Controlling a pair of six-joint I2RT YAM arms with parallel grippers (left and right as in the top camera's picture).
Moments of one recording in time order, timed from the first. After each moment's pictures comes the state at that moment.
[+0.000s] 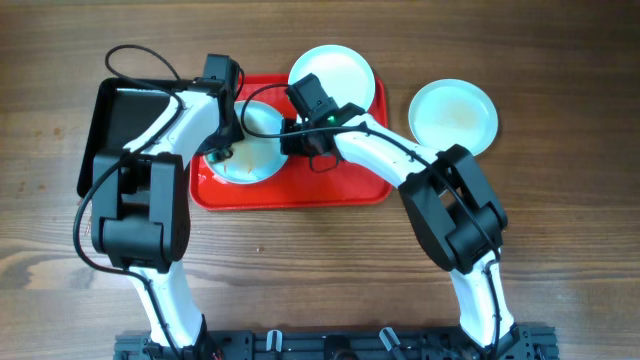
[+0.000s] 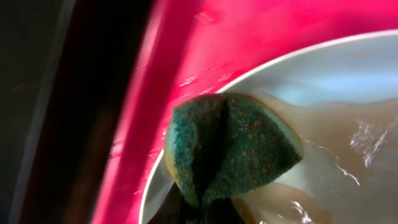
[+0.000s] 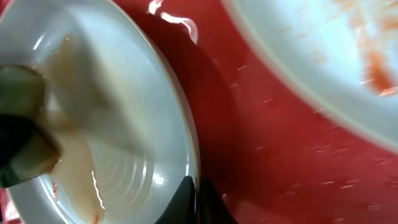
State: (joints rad) left arm -0.14 2.06 1.40 -0.79 -0.30 -0.50; right arm 0.64 2.21 1.55 -0.42 -0.20 0.66
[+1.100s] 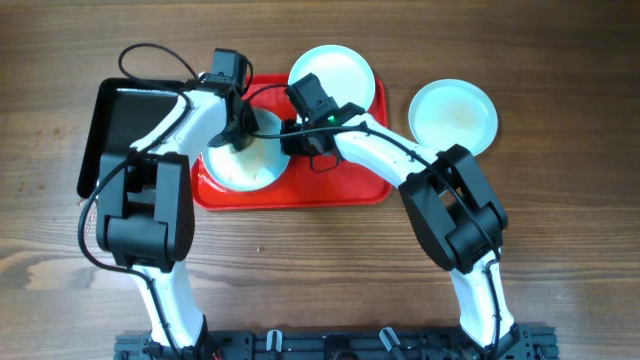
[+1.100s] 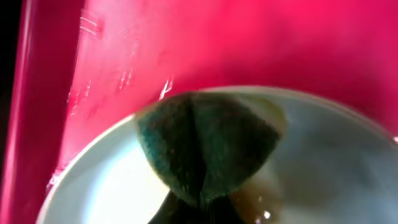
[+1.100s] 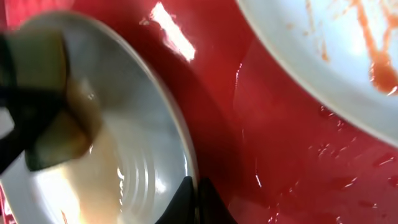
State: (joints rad) left arm -0.17 2.07 1.42 -0.74 -0.13 -0.48; right arm 0.64 2.21 1.56 -0.43 -0.20 0.64
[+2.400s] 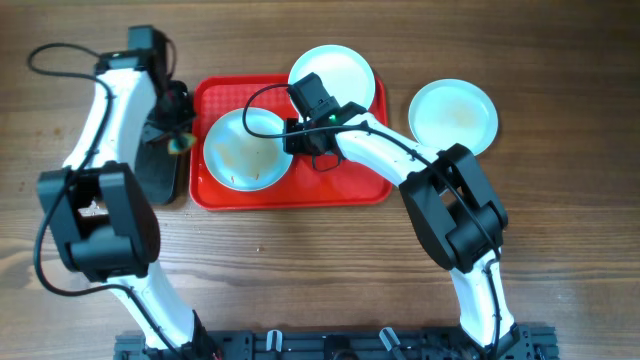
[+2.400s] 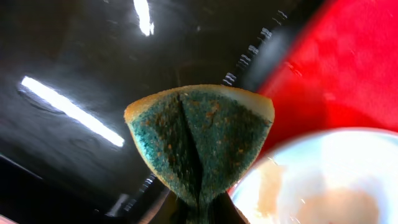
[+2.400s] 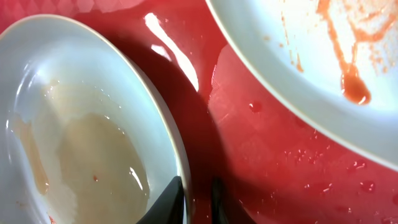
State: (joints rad) left arm 0.08 2.01 1.62 -1.07 -0.09 -0.47; right arm 0.63 2.21 1.56 -0.42 -0.18 0.62
